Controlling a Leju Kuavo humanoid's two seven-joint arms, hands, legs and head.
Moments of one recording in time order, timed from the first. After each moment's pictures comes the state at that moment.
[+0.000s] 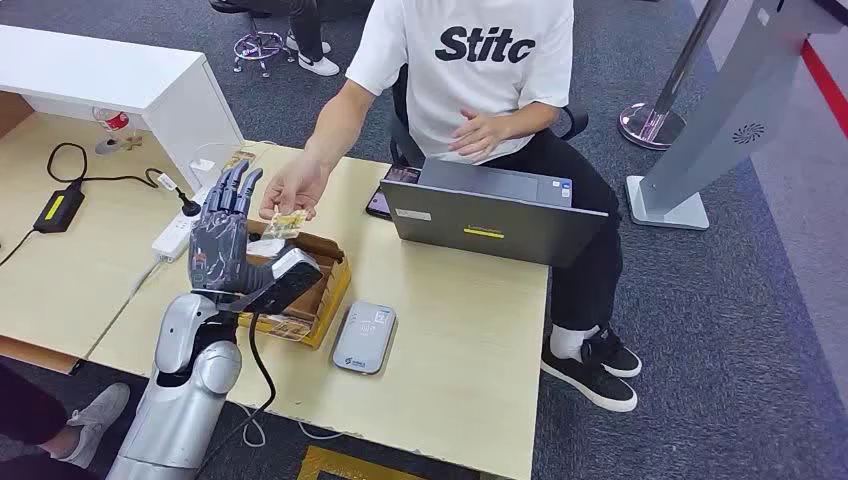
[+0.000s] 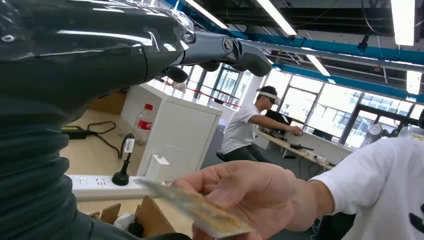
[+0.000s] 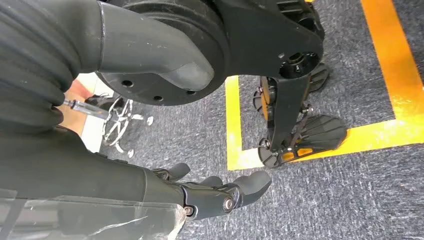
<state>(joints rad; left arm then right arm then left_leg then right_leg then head) -0.30 0.04 -0.05 -1.38 -1.07 0.25 -0.13 -0.02 0.07 -0.47 -0.20 0.00 0.04 -0.01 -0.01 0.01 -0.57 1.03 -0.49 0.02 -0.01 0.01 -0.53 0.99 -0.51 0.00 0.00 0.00</state>
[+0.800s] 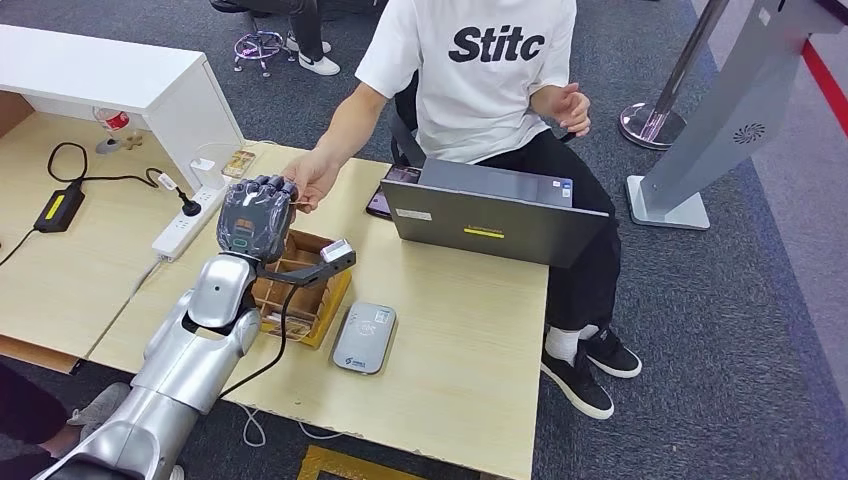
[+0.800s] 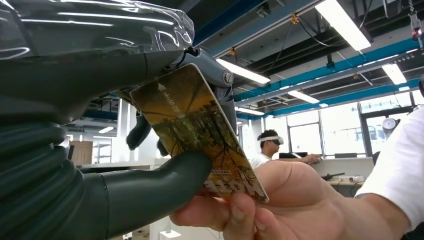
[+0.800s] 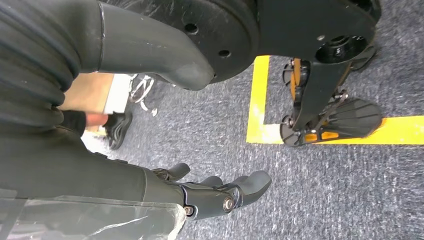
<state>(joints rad) -0.52 0.12 -0.23 -1.06 -1.43 0.34 0.07 -0.03 0.07 -0.38 -0.19 0.14 0.01 0.05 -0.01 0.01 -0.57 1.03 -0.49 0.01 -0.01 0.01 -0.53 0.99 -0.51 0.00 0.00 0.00</state>
